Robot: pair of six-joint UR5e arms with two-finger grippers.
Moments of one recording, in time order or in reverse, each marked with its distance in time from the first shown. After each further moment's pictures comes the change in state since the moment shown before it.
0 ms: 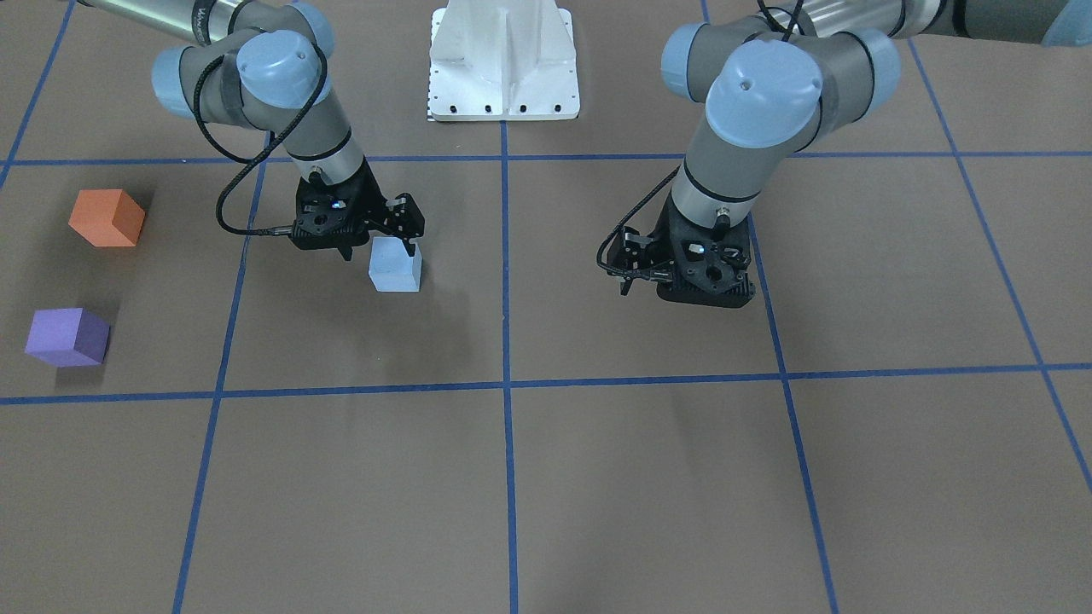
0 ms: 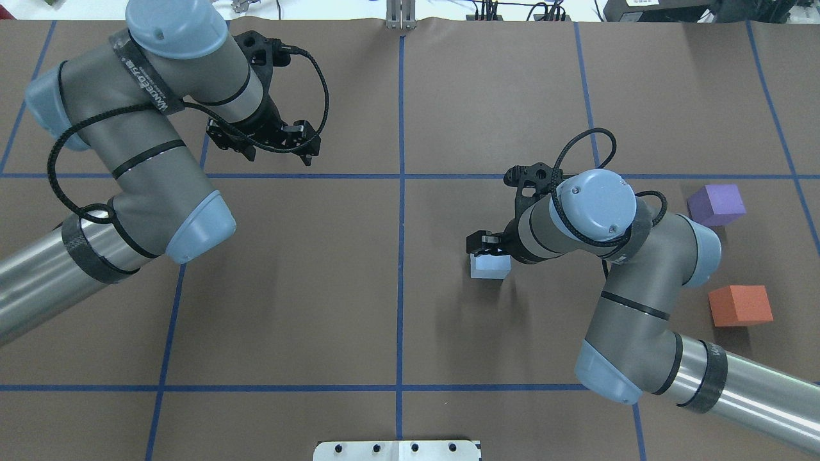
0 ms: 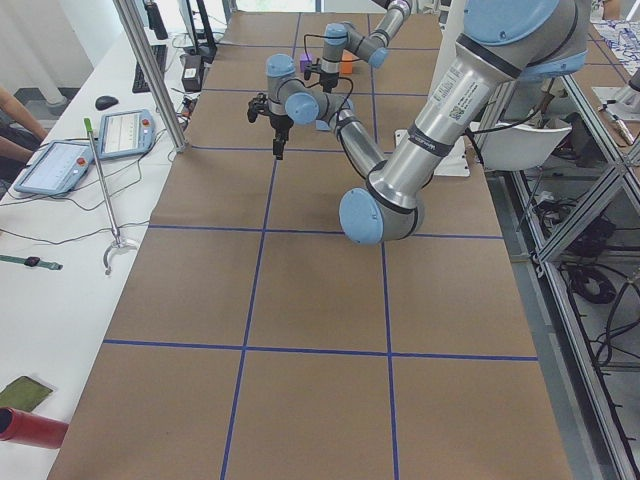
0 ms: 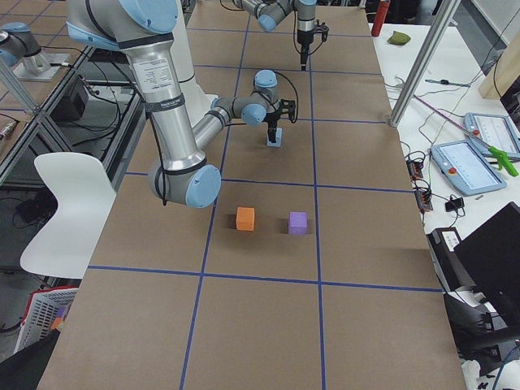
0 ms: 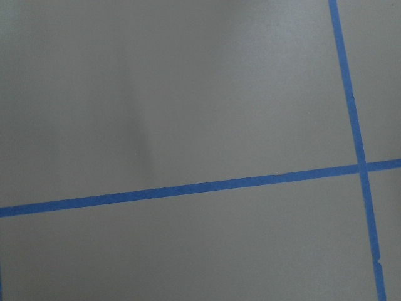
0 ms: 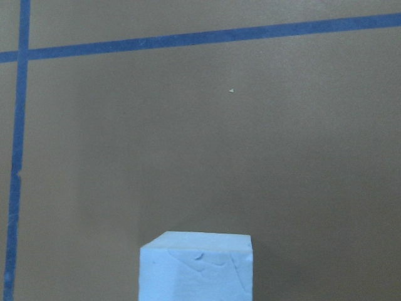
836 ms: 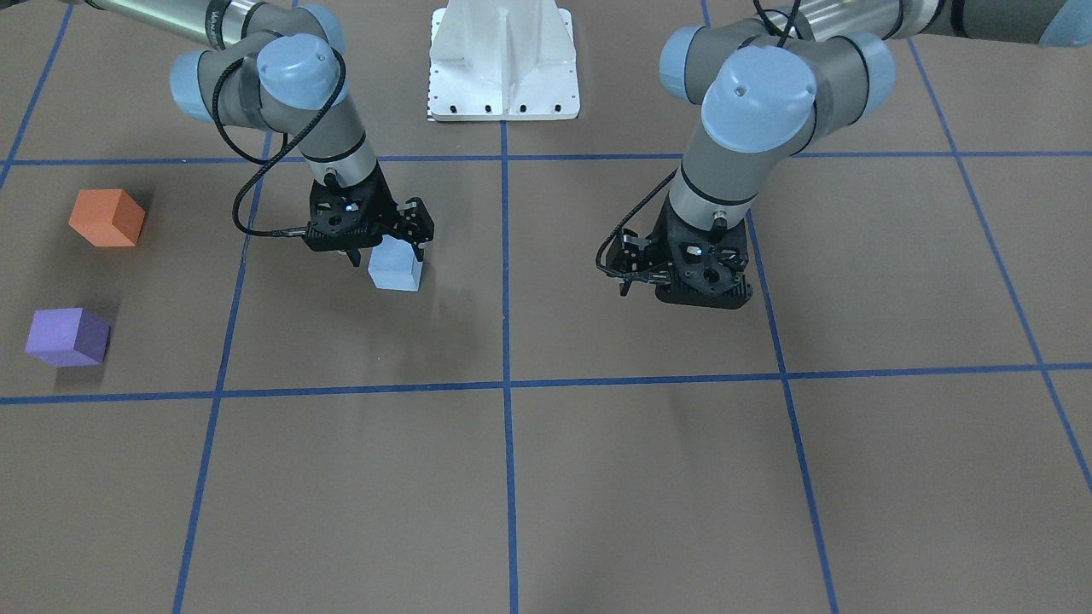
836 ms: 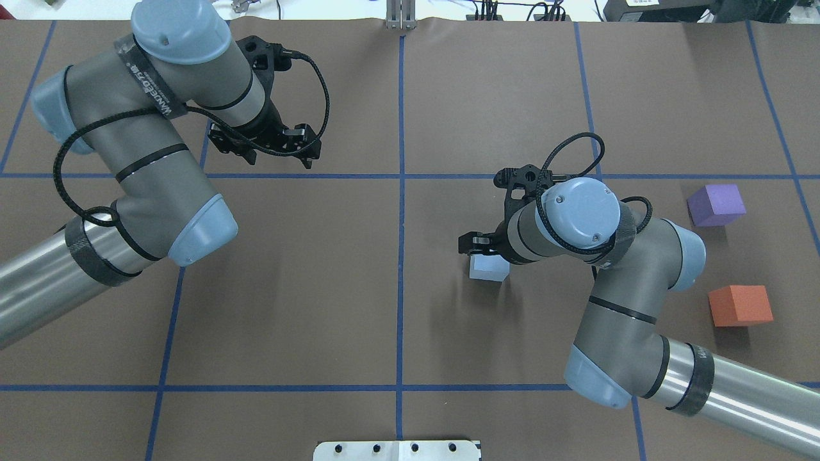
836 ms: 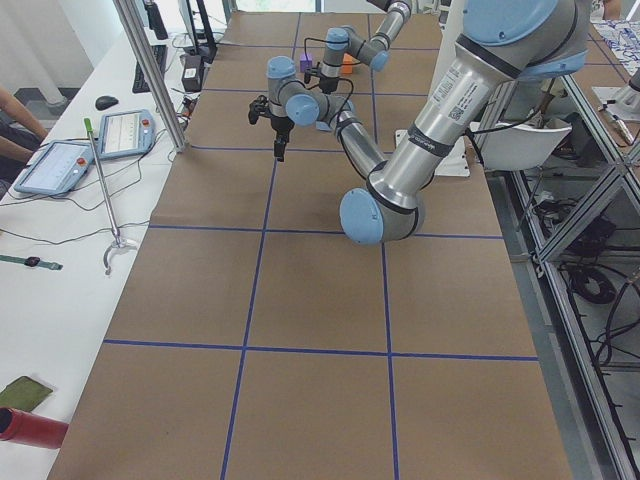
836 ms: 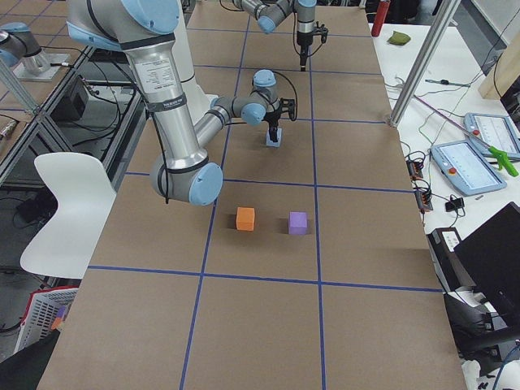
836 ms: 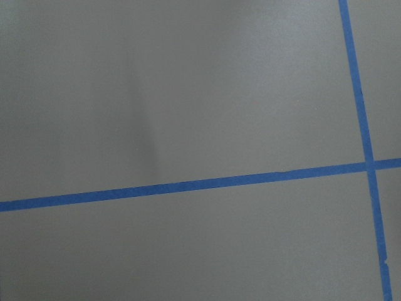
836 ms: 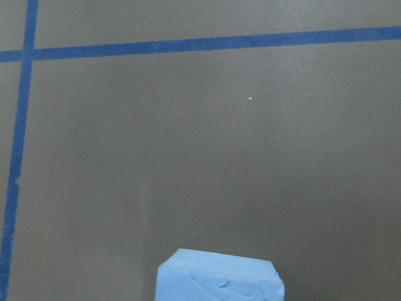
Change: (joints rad) left arm 0.006 0.002 0.005 -0.002 0.003 -0.009; right arm -0.014 0.021 -0.017 0.004 -0.040 -0.005
